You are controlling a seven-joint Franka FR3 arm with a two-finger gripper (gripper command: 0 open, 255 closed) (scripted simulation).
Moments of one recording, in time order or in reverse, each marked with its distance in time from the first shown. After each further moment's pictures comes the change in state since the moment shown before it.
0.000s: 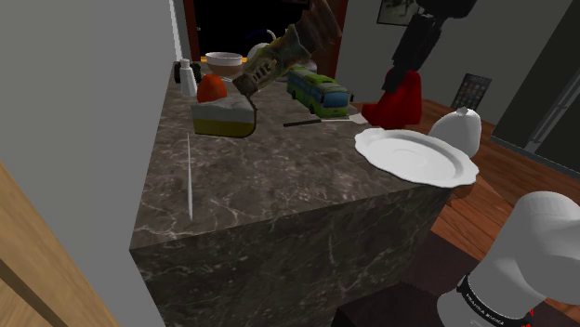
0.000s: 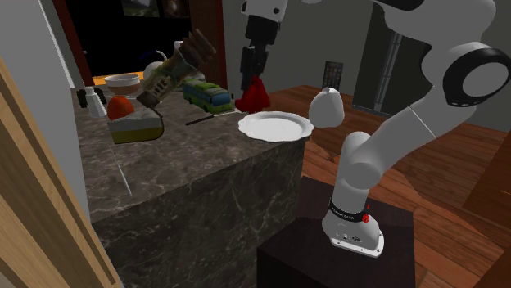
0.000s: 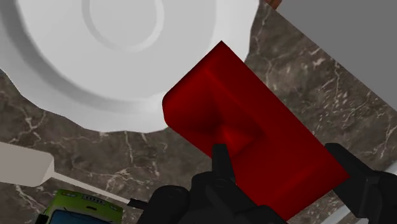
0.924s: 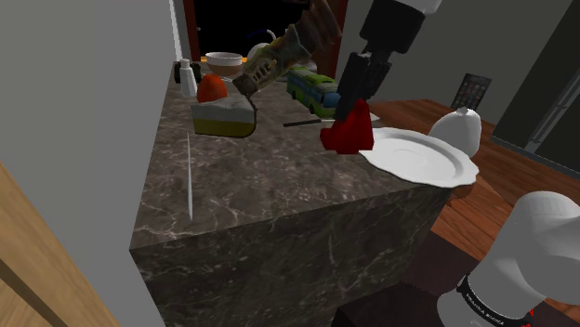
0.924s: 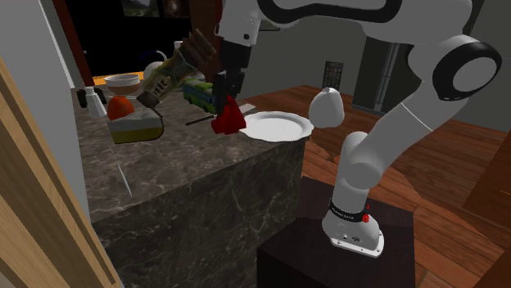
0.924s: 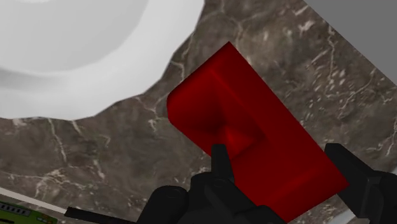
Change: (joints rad) arm 0.005 0.117 0.113 -0.049 0.026 0.186 0.075
